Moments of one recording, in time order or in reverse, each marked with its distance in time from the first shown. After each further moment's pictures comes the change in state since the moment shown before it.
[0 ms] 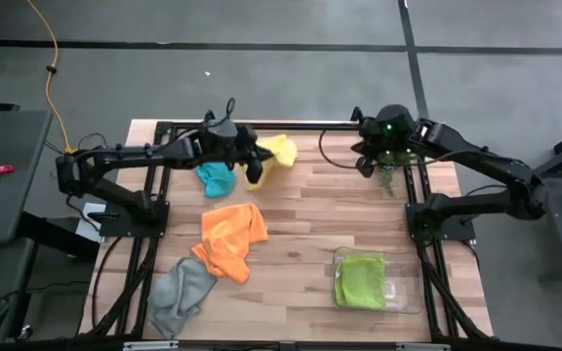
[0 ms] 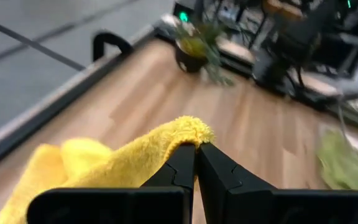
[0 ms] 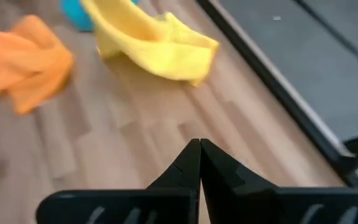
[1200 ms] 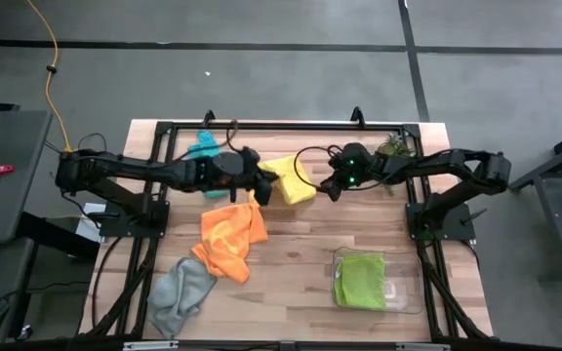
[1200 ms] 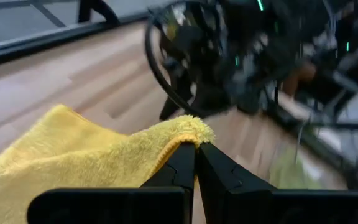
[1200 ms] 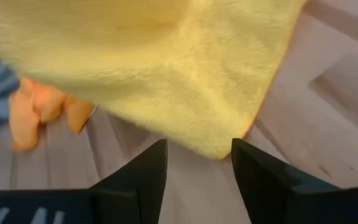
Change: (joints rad) left arm -0.282 -0.003 0.000 0.006 -0.330 -0.397; right arm 0.092 0.400 -0.484 0.942 -0.284 0.491
